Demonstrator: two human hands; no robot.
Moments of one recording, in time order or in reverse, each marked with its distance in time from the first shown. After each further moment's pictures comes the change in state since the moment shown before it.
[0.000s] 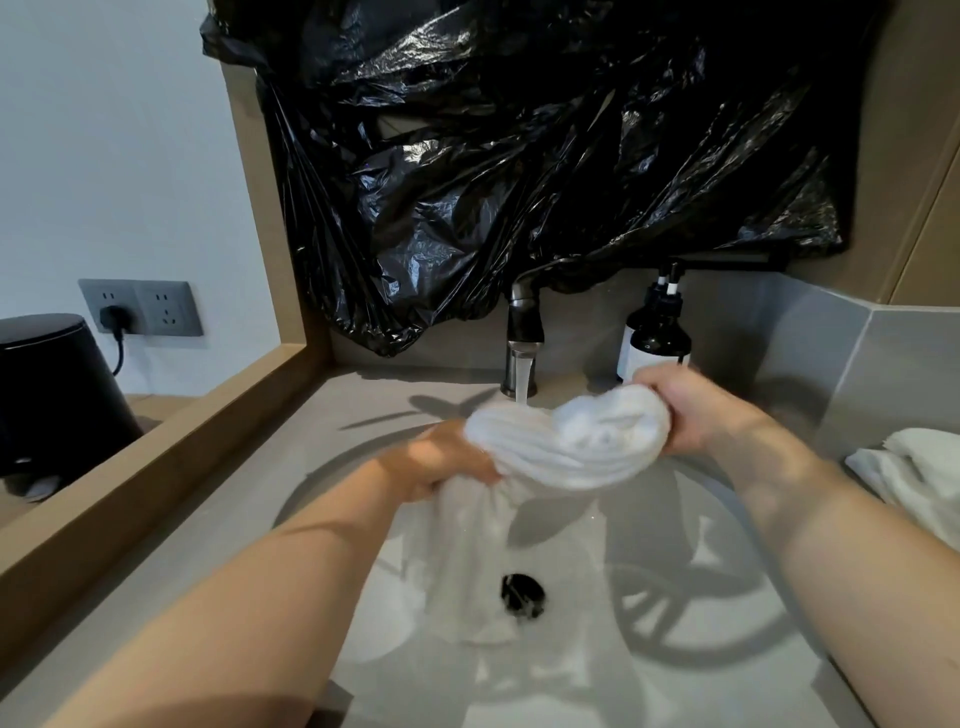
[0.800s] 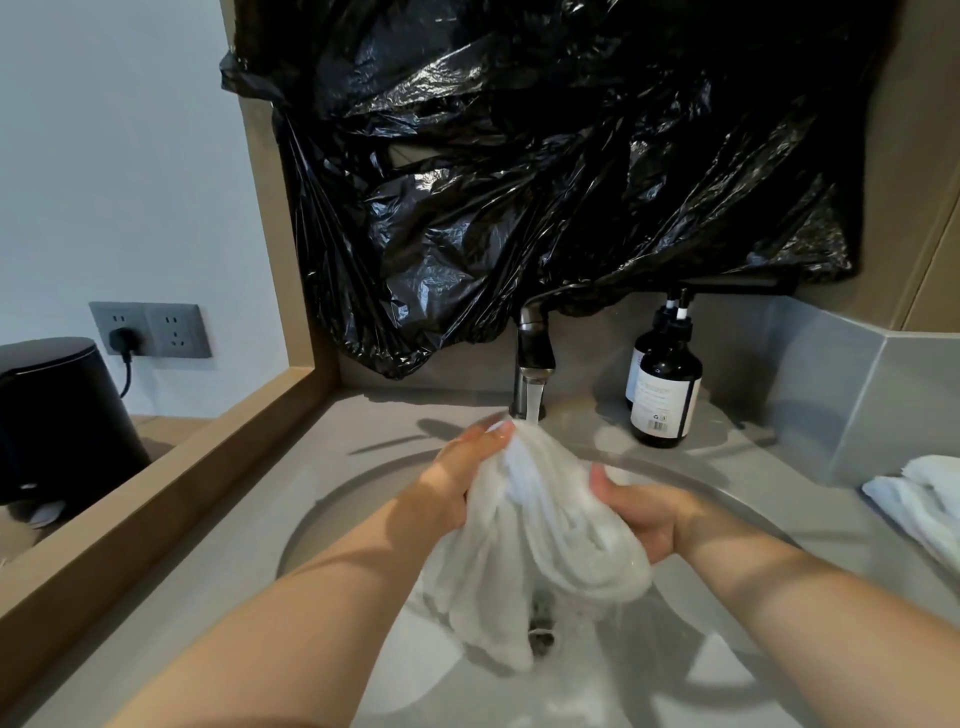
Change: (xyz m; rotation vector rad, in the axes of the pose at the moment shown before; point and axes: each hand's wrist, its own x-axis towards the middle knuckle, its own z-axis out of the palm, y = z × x) left_hand 0.020 -0.003 0.016 -0.579 0.291 -0.019; right_hand 0.011 0.069 0.033 -0.081 -0.658 0.192
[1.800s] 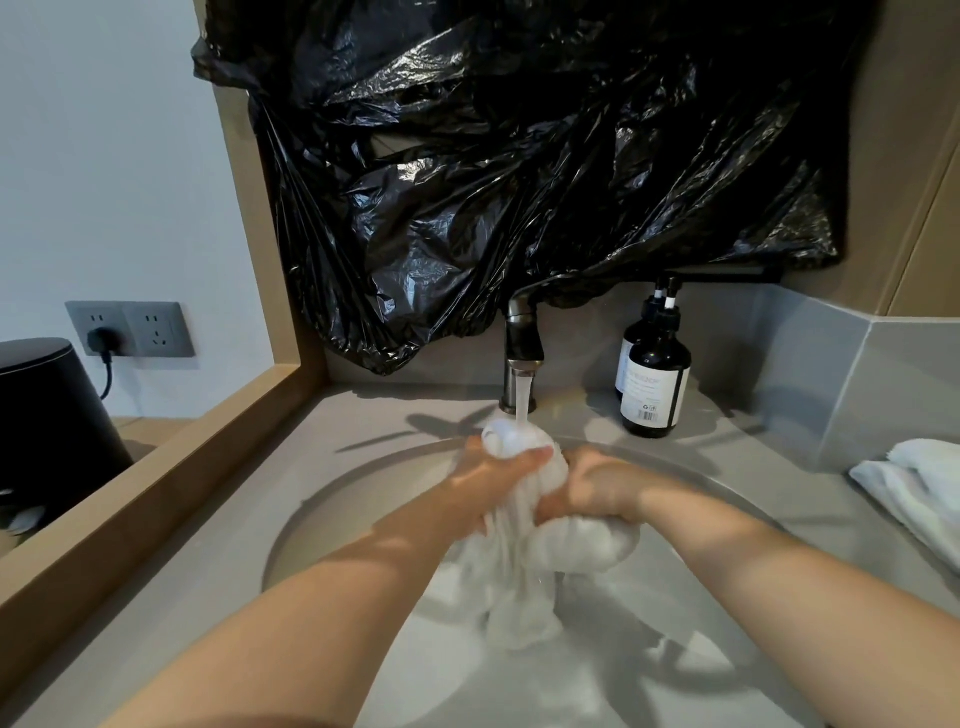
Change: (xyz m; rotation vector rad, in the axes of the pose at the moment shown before) left_hand 0.005 -0.018 0.017 0.464 0.035 -0.003; right_hand 0.000 -0.026 0.033 -0.961 0.603 0.023
